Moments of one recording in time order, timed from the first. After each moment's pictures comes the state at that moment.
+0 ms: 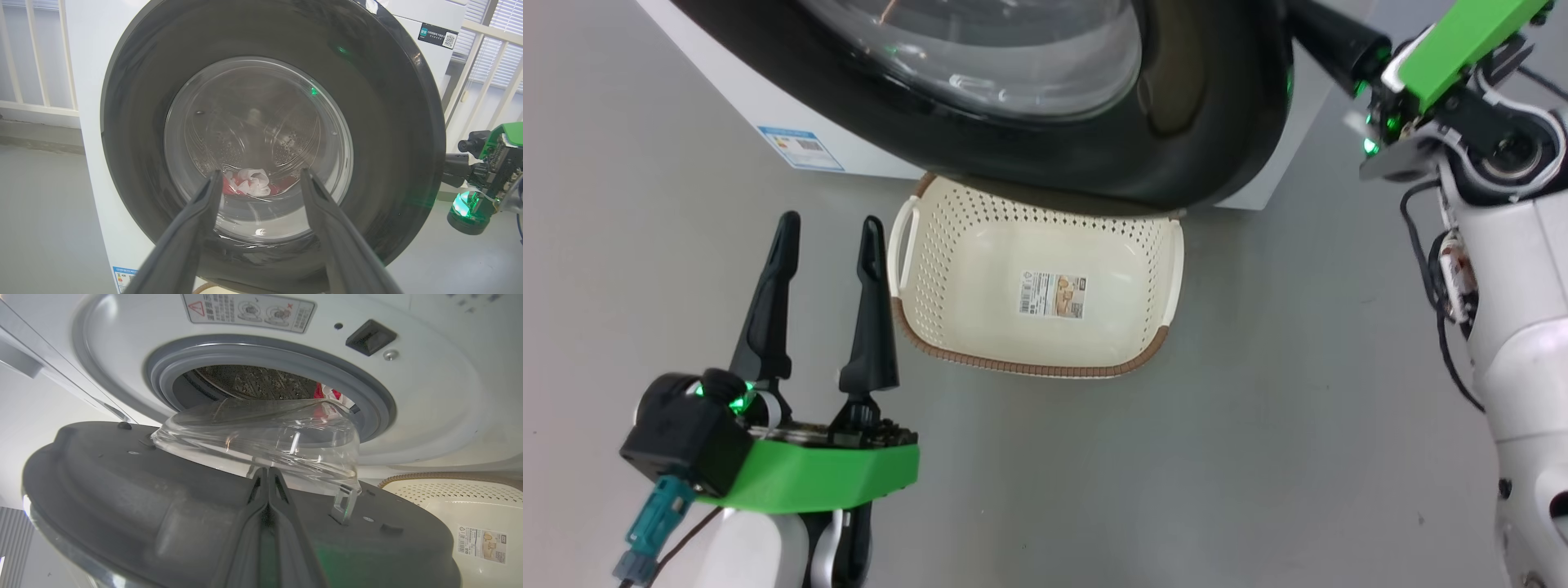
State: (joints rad) left arm -0.33 0.03 -0.17 -0.06 -0.32 0.06 -0.26; right arm -1.02 -0.11 0.04 0.69 1.41 0.12 0.63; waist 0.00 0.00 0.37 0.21
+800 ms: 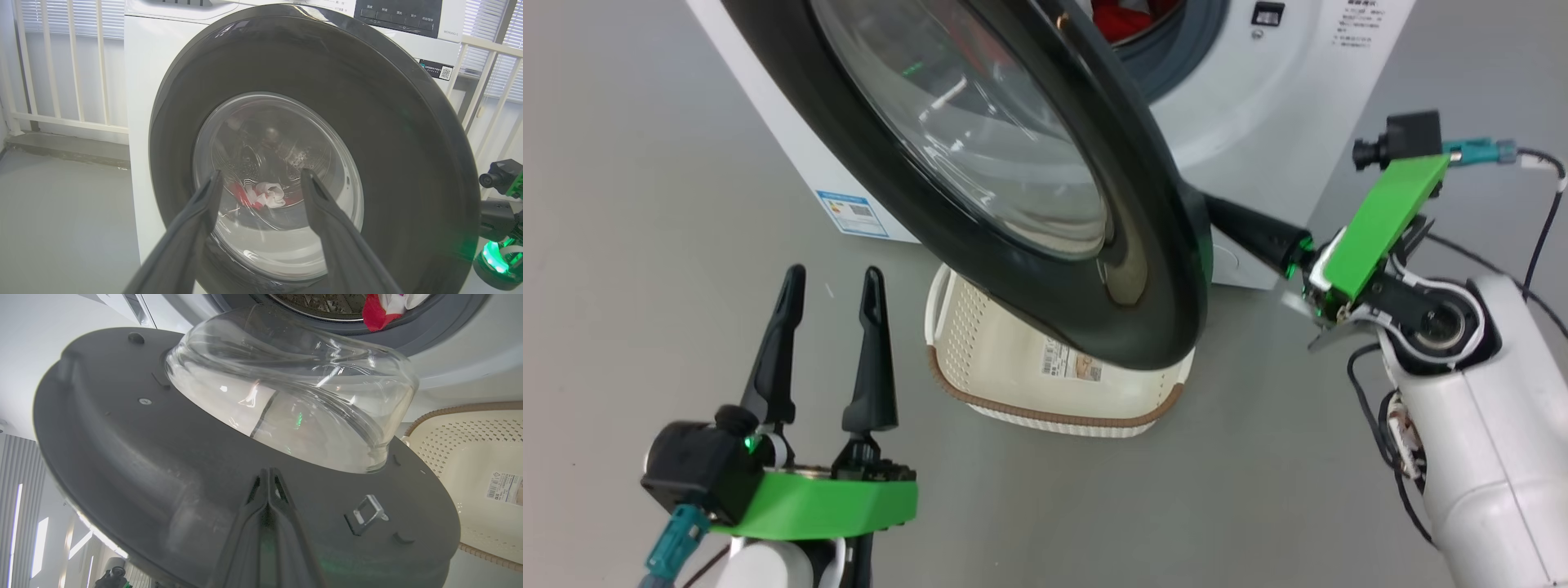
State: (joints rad) left arm -0.25 0.03 -0.17 -0.03 -0.31 0.07 -0.26; right arm -0.68 -0.08 0.08 0.43 1.40 0.12 0.72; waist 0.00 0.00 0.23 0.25
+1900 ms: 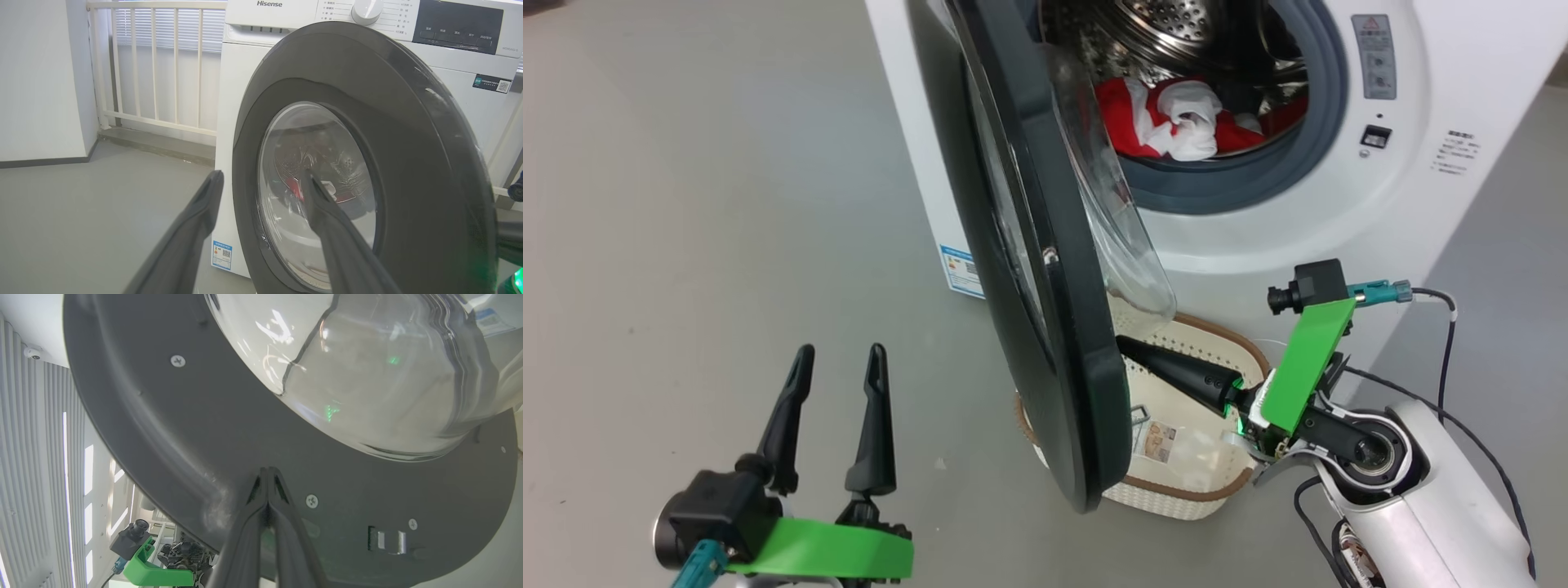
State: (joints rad) left arm -0.13 0.06 -0.17 -0.01 -0.31 0.10 -0.20; right arm -0.43 -0.07 0.24 0.33 1.52 0.12 0.69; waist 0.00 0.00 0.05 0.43
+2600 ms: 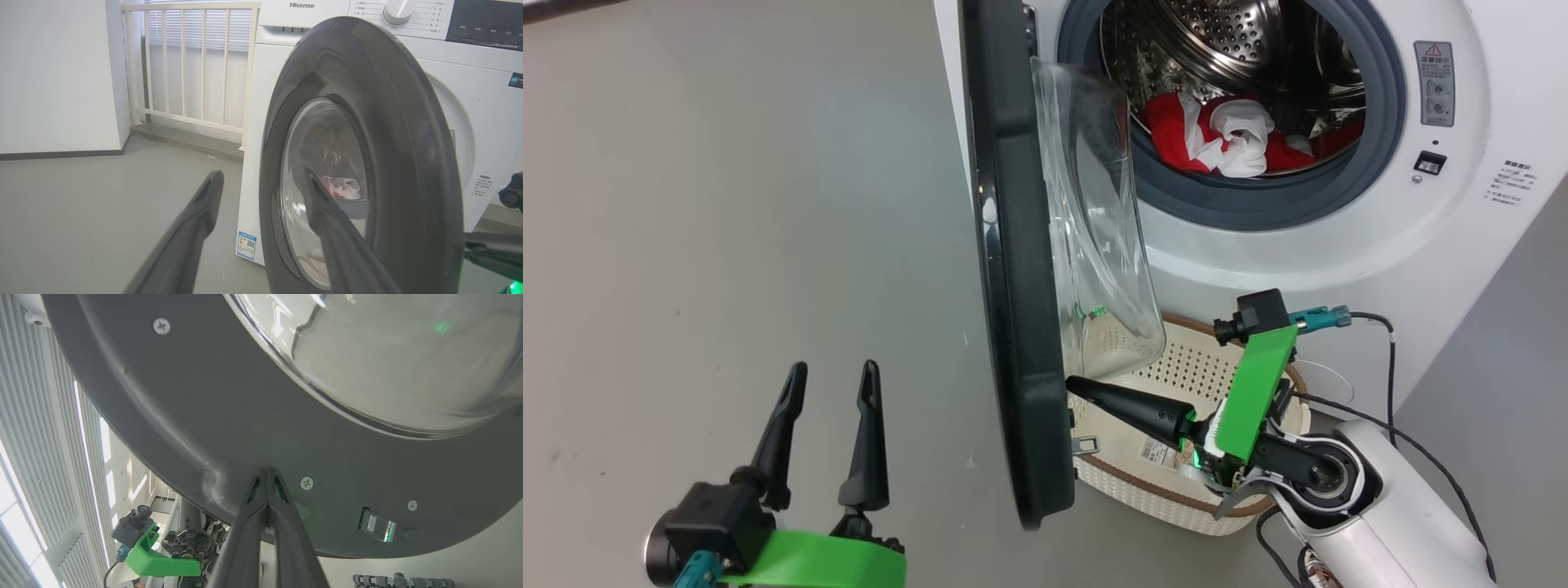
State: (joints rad) left arm -0.10 0.08 -0.17 -0.03 -0.31 0.12 -0.18; right arm -0.44 -0.07 0.39 0.36 1.62 0.12 0.64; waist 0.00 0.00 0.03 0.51
